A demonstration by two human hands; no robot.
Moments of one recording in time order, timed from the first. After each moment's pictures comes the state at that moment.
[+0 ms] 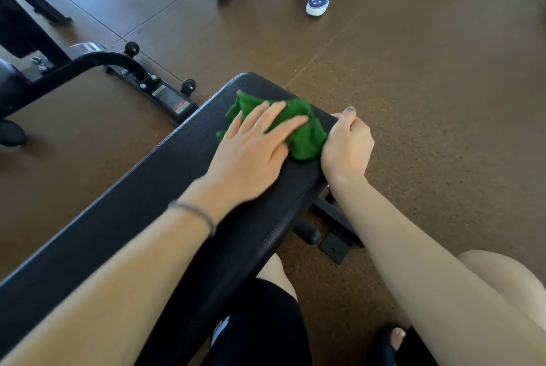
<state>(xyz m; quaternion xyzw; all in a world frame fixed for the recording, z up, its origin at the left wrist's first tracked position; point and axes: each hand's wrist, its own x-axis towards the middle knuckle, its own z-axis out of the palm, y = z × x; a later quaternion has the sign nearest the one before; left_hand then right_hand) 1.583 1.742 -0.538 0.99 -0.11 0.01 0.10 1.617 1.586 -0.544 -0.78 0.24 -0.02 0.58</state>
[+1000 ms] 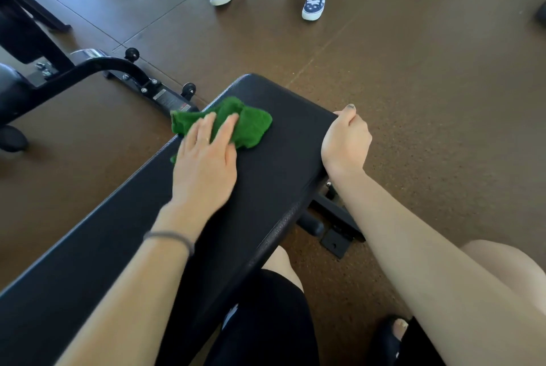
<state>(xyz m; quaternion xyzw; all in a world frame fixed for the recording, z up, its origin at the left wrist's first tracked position) 1.534 1.792 -0.540 0.99 0.08 0.06 0.10 1.609 1.589 -0.540 -0.79 0.23 -0.02 0.57</state>
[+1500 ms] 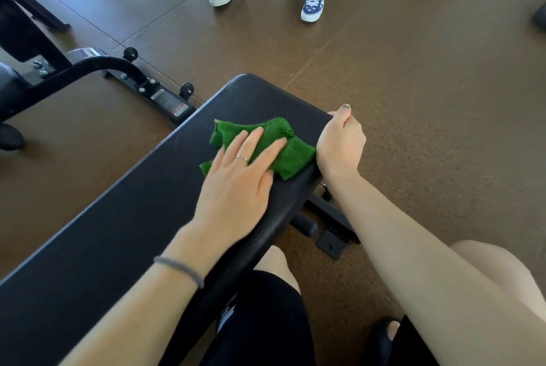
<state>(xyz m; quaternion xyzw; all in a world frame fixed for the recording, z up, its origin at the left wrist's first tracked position) 1.510 1.746 -0.543 0.99 -0.05 0.03 0.11 1.612 1.588 -0.543 -0.78 0.23 -0.03 0.58</state>
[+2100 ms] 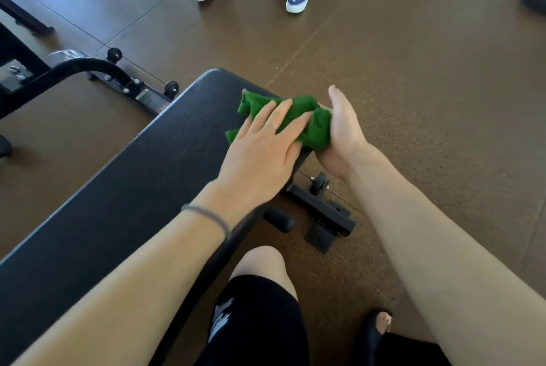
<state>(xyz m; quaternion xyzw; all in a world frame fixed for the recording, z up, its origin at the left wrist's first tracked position) 1.572 1.672 -0.540 0.99 -0.14 0.04 0.07 1.625 1.530 -0.542 -0.47 0.19 0.27 0.82</state>
